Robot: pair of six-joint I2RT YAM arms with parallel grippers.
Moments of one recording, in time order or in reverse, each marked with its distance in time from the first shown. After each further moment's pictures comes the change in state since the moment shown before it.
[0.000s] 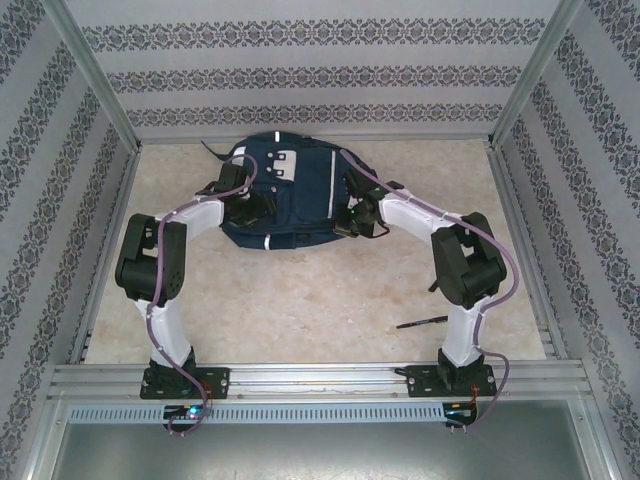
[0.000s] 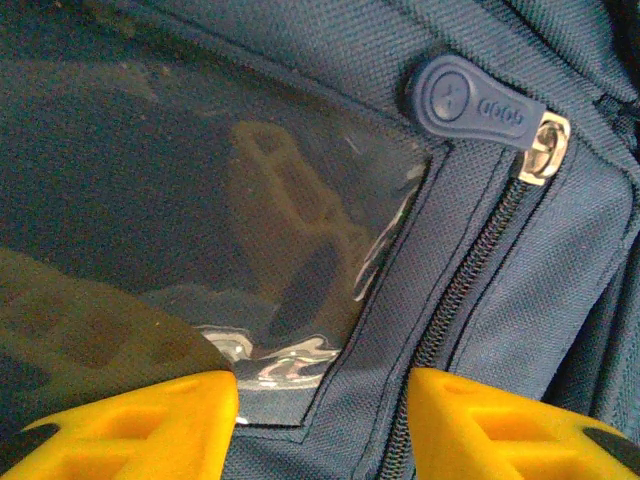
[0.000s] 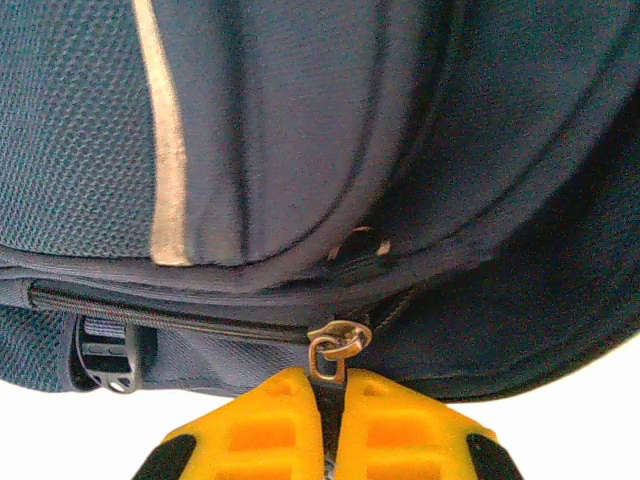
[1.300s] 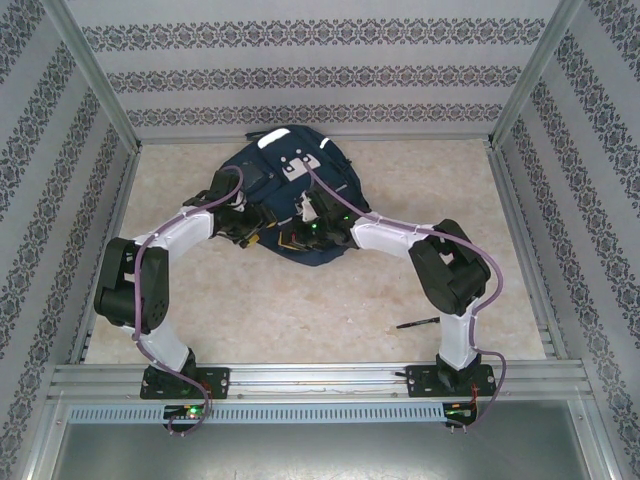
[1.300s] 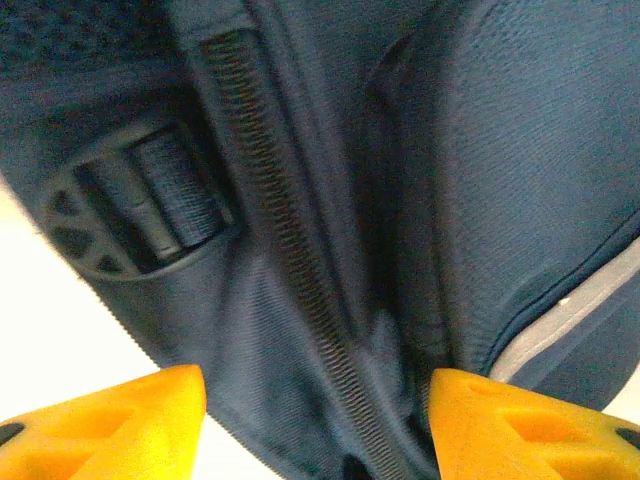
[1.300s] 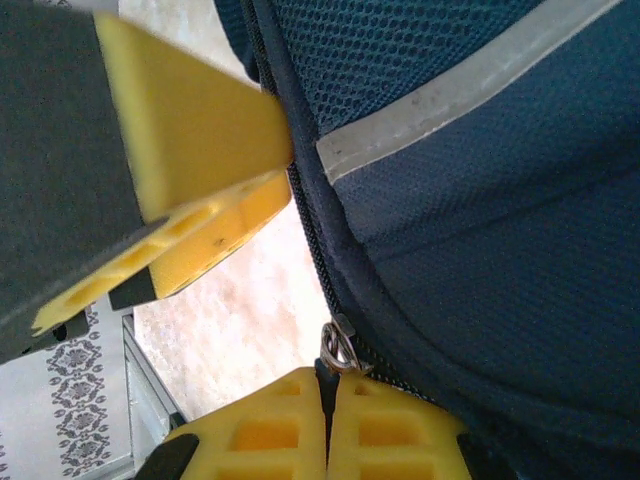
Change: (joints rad) left arm -0.029 -0.226 -0.140 -0.151 0.140 -0.237; right arm 0.246 0.034 -0.076 0.482 -0.297 0.198
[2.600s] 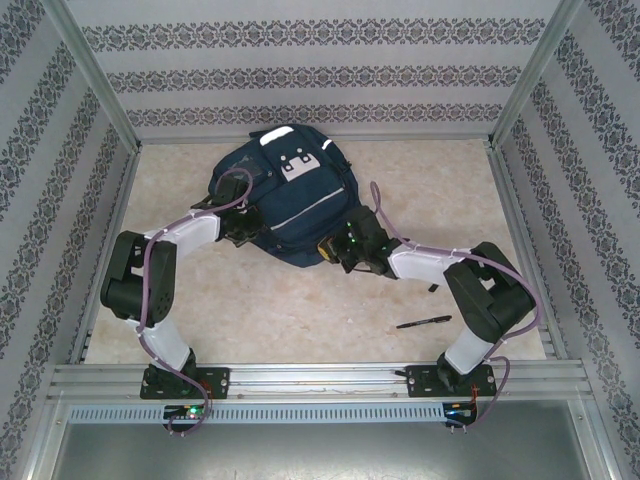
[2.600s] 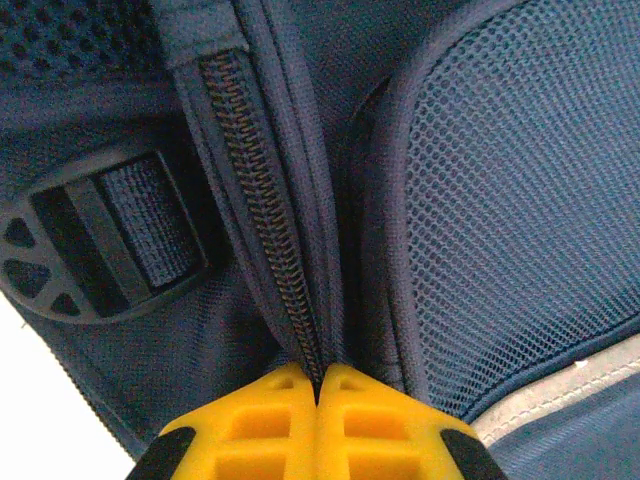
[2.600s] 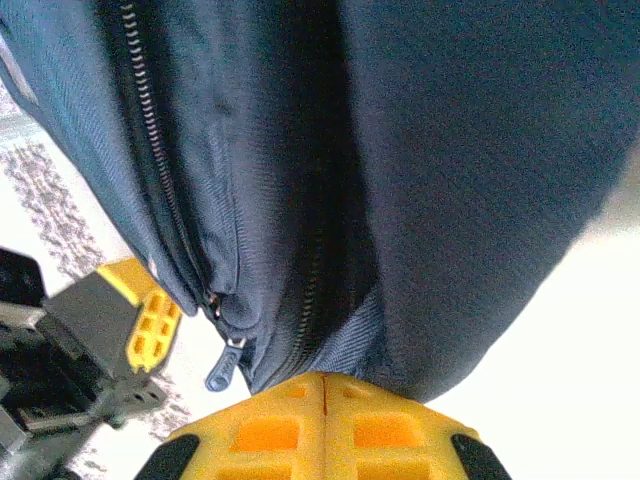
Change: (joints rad) left arm -0.014 0.049 -0.033 0.103 -0.162 0.105; right arm -0.087 -0.281 -0.446 0.231 0.226 0.599
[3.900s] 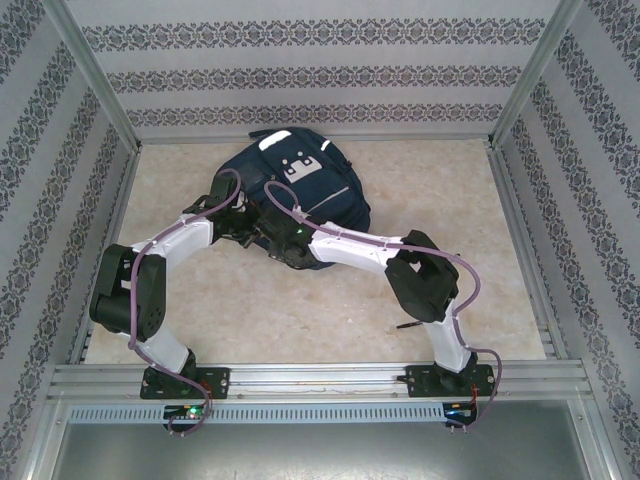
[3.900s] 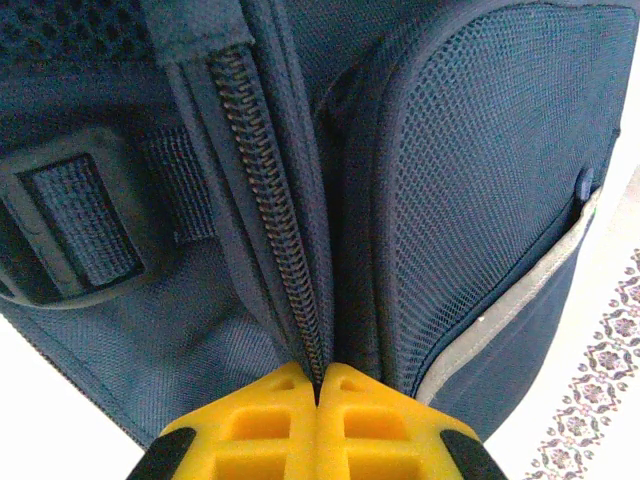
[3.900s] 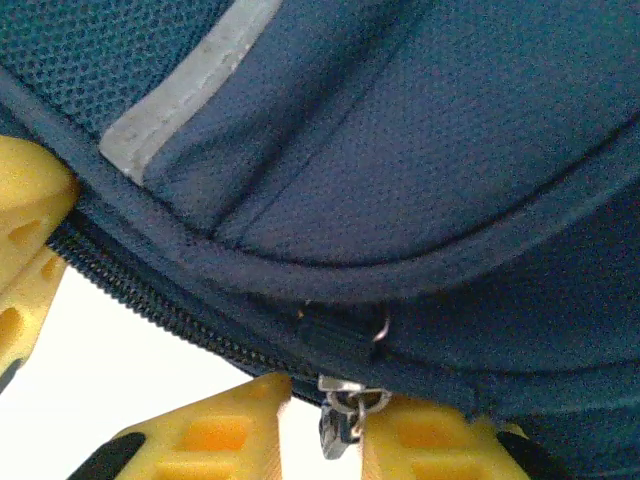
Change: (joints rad) left arm -0.003 -0.100 -0.043 0.038 0.204 -0.240; right arm 0.331 0.395 0.733 -0.716 0.529 -0.243
